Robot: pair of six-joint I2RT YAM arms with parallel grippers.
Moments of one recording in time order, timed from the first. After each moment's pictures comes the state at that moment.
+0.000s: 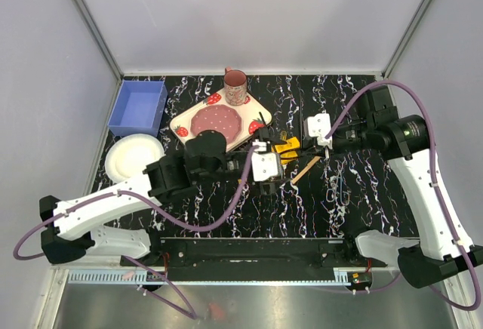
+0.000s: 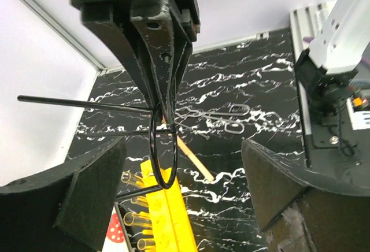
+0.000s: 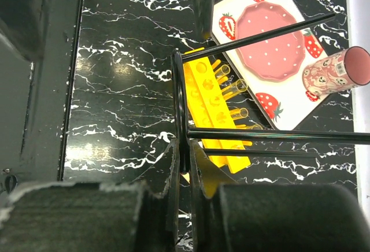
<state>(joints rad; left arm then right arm) -1.17 1.15 1.25 -0.20 0.22 0.40 0.33 1.16 1.56 -1.30 -0.85 -1.15</state>
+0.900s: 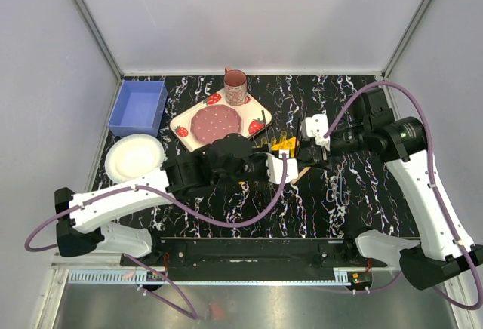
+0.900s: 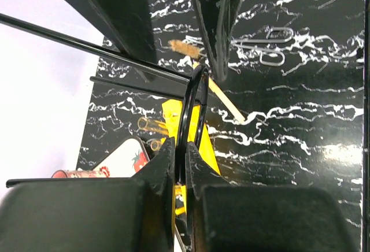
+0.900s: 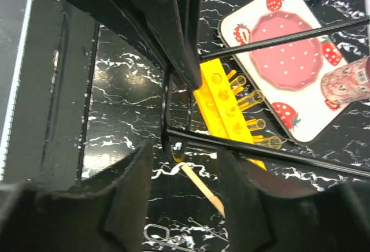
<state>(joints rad) -1.21 1.28 1.31 -0.38 -0.04 0.57 0.37 1.16 1.53 -1.27 -0.89 -1.08</state>
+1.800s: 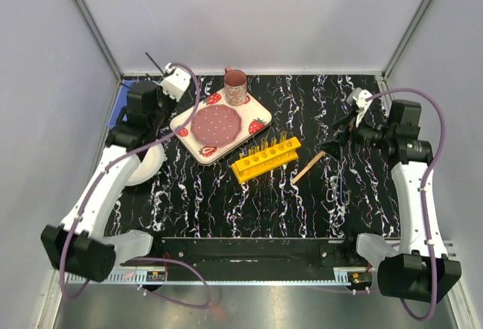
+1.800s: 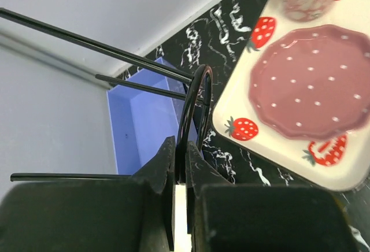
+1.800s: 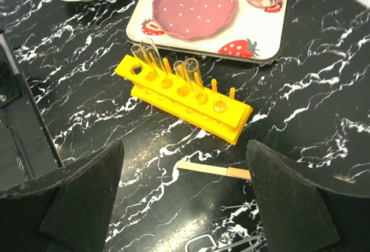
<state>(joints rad) -0.31 1.11 1.16 -0.38 -0.15 0.52 -0.12 1.05 1.14 -0.75 -1.03 -0.51</state>
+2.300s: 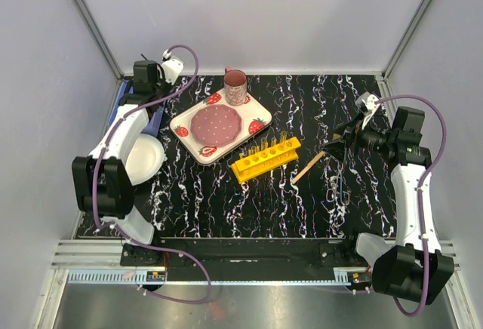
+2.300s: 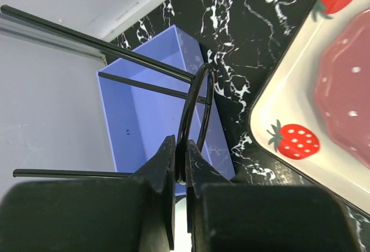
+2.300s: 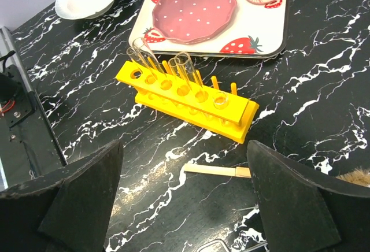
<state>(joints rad) -0.08 1.60 1.38 -0.32 -0.09 0.56 -0.23 1.04 0.98 -0.59 -1.13 -0.40</state>
